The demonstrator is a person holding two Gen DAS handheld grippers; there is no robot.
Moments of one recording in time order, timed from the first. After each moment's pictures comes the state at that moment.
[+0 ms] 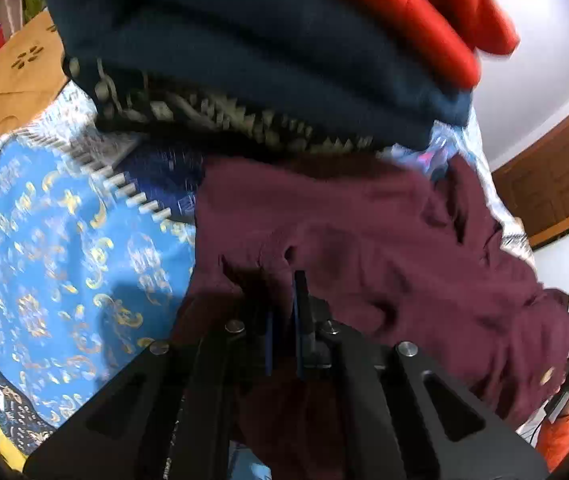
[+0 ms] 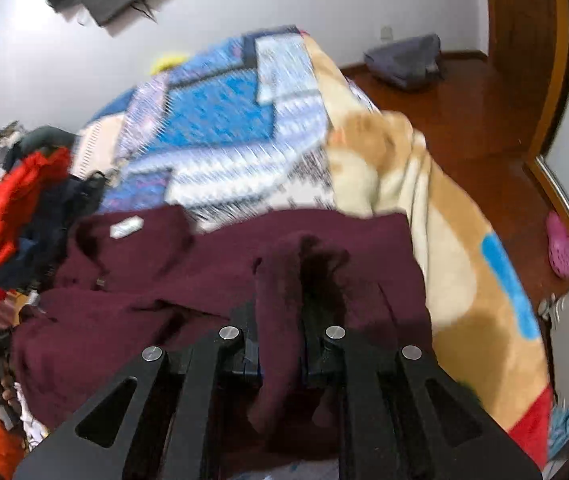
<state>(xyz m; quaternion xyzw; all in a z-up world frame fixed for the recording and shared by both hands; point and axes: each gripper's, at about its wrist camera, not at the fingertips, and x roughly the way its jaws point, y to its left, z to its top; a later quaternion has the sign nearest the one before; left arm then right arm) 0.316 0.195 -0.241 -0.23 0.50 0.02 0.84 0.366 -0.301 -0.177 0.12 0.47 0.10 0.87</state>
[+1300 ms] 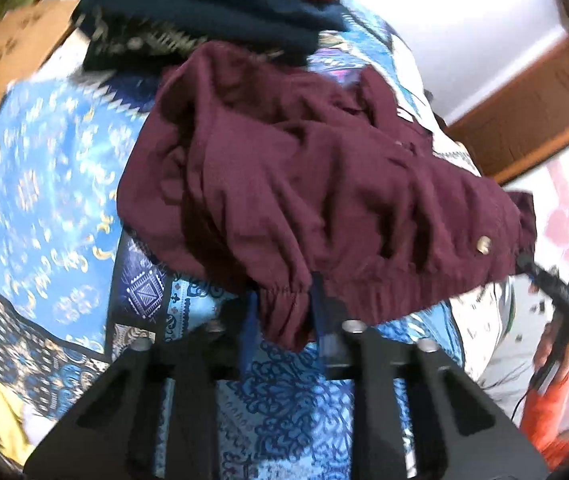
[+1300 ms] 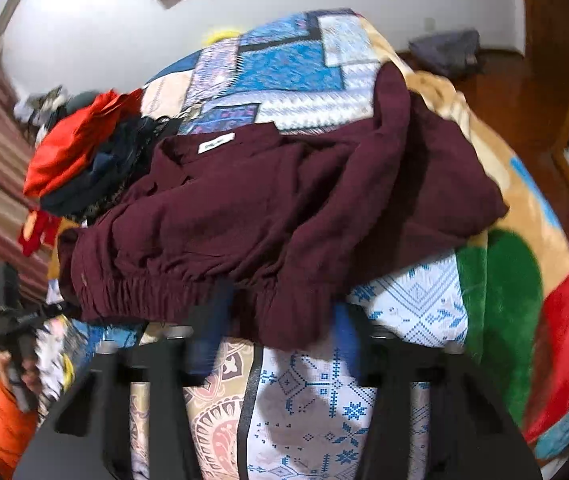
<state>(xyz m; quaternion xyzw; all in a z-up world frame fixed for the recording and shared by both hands) 0.226 0.140 -0.209 -0.20 0.52 -0.08 0.83 0.264 -0.249 -0.153 0.10 0.48 0.19 0.85</state>
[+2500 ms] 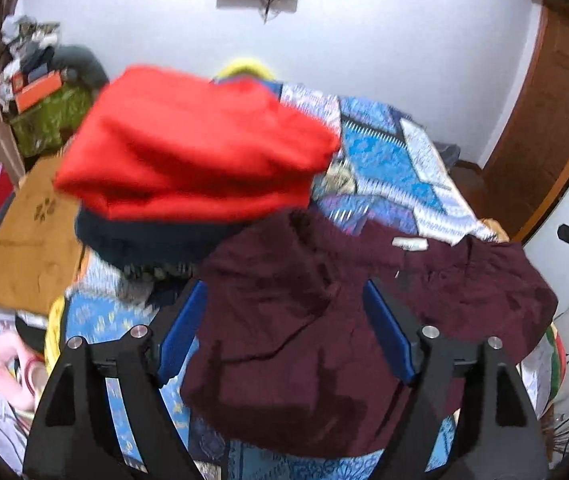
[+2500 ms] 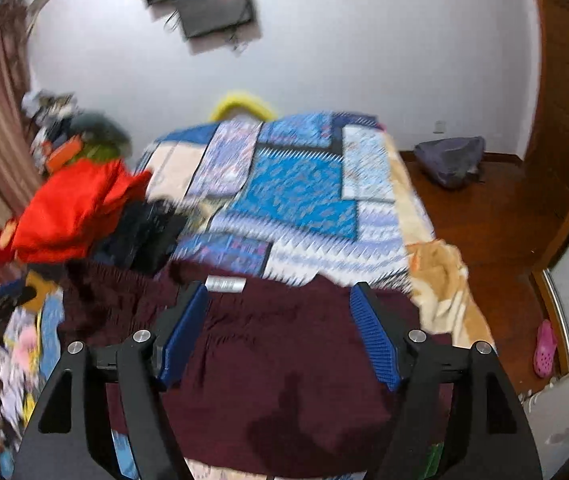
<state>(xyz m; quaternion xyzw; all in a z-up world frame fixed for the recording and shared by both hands) 0.311 0.133 -0.121 -0.08 0.40 0.02 0.91 0.345 -0.207 -0.057 0.02 0.37 0.17 0.91</state>
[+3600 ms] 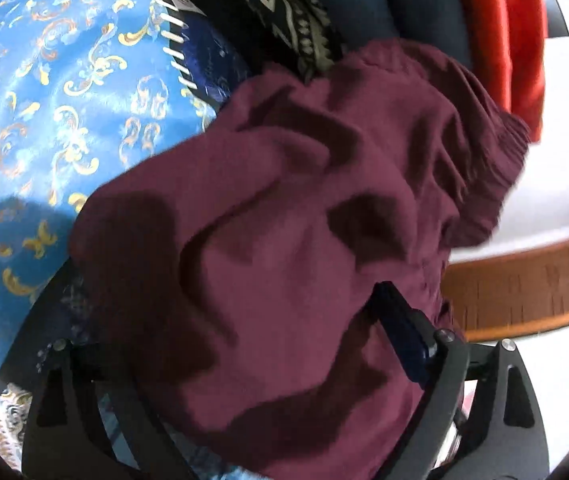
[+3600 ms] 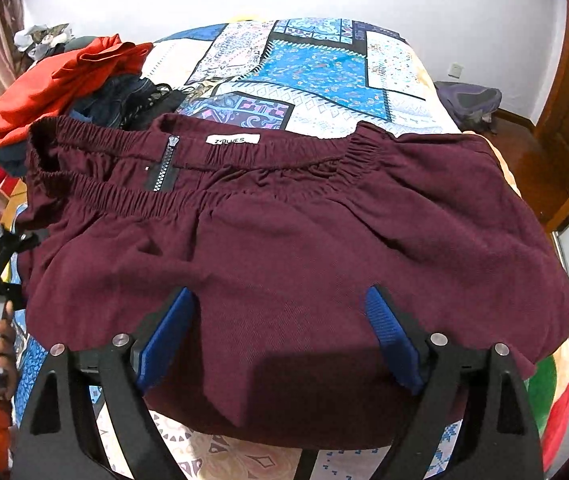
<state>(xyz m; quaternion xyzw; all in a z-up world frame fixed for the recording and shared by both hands) 0.286 0.186 -0.310 -0.50 0.41 0.03 0.76 0.314 -0.172 -0.171 -0.02 0.46 0.17 0.87</state>
